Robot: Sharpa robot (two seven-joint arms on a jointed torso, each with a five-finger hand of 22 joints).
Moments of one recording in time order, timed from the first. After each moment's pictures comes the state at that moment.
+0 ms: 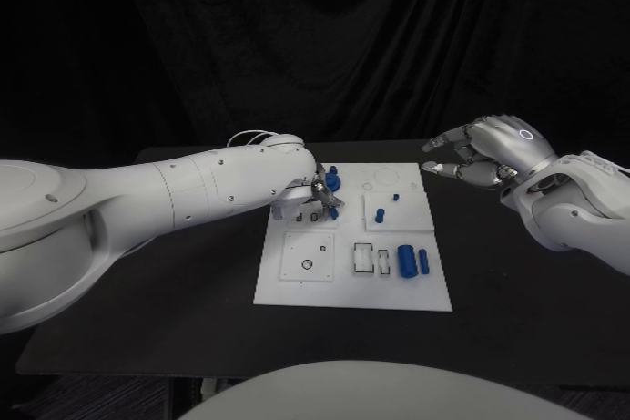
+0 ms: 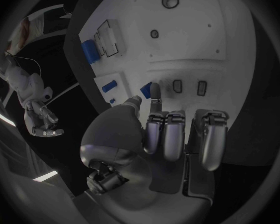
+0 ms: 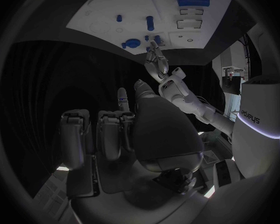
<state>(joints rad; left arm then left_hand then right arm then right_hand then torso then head) 1.31 -0.37 -0.21 1.08 -0.92 0.13 -0.61 1.10 0.06 0.00 0.26 0.36 1.03 0.03 0.44 0.65 1.47 -0.03 1.57 1.31 1.47 -0.08 1.57 1.31 0.01 1.47 0.04 1.55 1.31 1.35 -1.00 -0.25 1.60 -1.61 -0.66 0.02 1.36 -0.01 -0.02 0.28 0.32 0.96 0.03 0.10 0.16 1.47 -0.07 1.52 1.31 1.47 -0.11 1.57 1.31 0.02 1.47 0.00 1.57 1.31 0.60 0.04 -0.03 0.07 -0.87</state>
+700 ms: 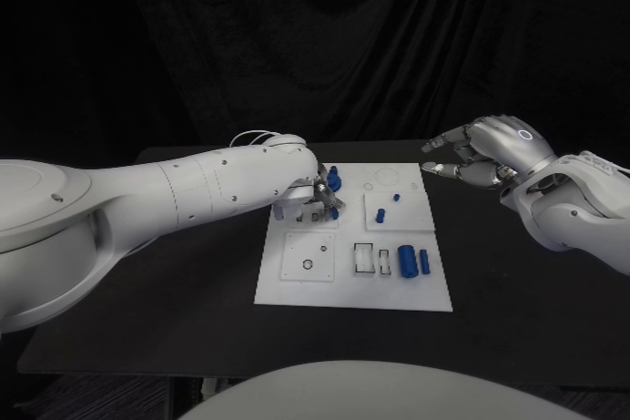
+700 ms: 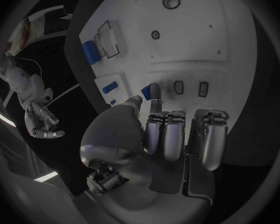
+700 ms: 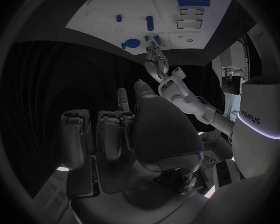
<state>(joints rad) 1.31 -0.36 -0.21 1.08 -0.92 0.14 -0.60 1.11 0.06 0.02 0.24 0.36 1.03 0.03 0.43 0.67 1.47 -0.03 1.57 1.31 1.47 -0.07 1.57 1.31 0.01 1.47 0.04 1.55 1.31 1.35 -0.99 -0.25 1.59 -1.61 -0.66 0.02 1.36 -0.01 -0.02 0.28 0.32 0.96 0.03 0.10 0.16 1.47 -0.07 1.52 1.31 1.47 -0.11 1.57 1.31 0.02 1.47 0.00 1.57 1.31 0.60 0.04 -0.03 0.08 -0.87</state>
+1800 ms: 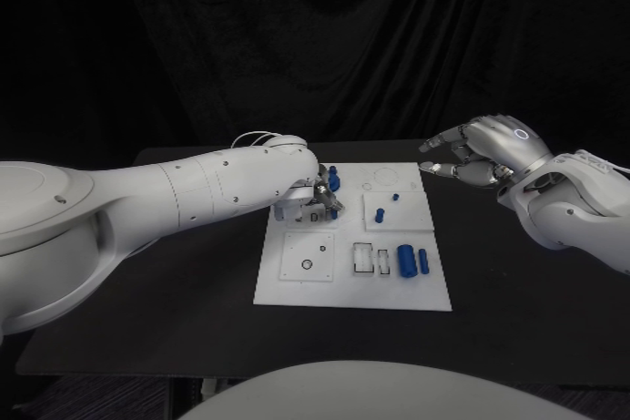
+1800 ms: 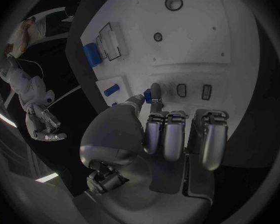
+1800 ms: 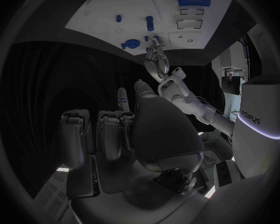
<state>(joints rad) 1.30 -0.35 -0.21 1.07 -0.92 0.16 -0.59 1.14 0.04 0.10 0.20 0.38 1.03 0.03 0.39 0.70 1.47 -0.03 1.57 1.31 1.47 -0.07 1.57 1.31 0.01 1.47 0.04 1.54 1.31 1.35 -0.99 -0.25 1.59 -1.61 -0.66 0.02 1.36 -0.01 -0.02 0.28 0.32 0.96 0.03 0.10 0.16 1.47 -0.07 1.52 1.31 1.47 -0.11 1.57 1.31 0.02 1.47 0.00 1.57 1.31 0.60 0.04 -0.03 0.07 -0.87</state>
